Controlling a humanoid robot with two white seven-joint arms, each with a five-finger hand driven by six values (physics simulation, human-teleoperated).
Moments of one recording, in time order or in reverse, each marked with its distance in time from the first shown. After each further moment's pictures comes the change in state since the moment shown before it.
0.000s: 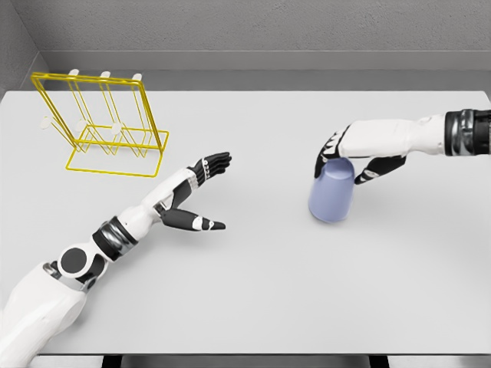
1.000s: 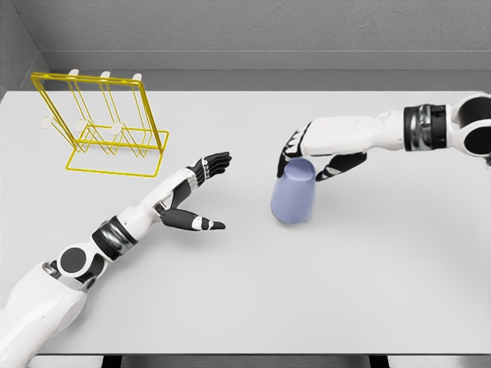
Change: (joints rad) left arm -0.002 0.002 0.000 0.000 0.000 0.001 -0.002; right arm -0.020 0.129 0.000 0.016 0.000 0.000 0.000
